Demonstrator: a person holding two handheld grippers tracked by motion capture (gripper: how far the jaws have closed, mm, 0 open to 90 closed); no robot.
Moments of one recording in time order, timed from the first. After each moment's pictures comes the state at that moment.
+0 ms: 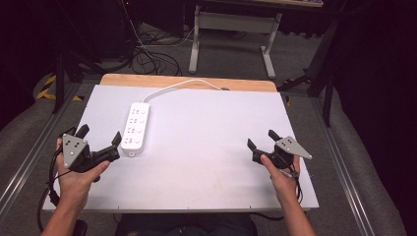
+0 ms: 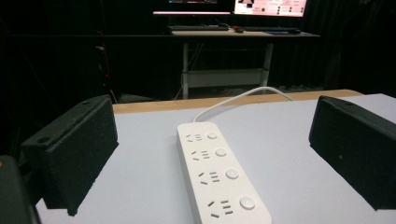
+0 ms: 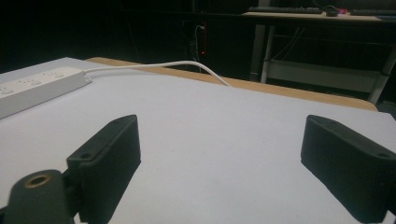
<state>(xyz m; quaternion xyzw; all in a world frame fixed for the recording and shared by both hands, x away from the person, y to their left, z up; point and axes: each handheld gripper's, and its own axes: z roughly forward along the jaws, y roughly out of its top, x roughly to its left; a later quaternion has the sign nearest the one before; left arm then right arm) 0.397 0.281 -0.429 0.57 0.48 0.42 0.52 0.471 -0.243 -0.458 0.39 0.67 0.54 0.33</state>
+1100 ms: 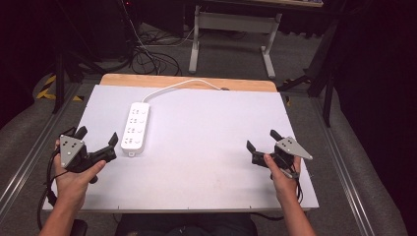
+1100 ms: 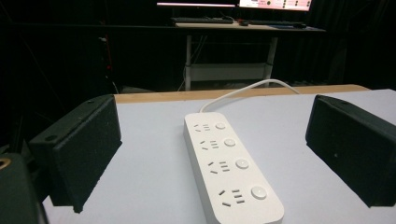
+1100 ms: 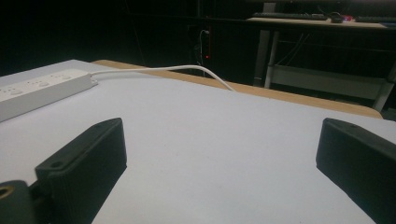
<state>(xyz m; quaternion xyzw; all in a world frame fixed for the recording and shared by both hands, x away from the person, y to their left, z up) 0.400 0.291 -0.437 0.57 0.50 0.42 0.51 0.470 -0.243 -0.457 0.38 0.67 0.55 0.33</state>
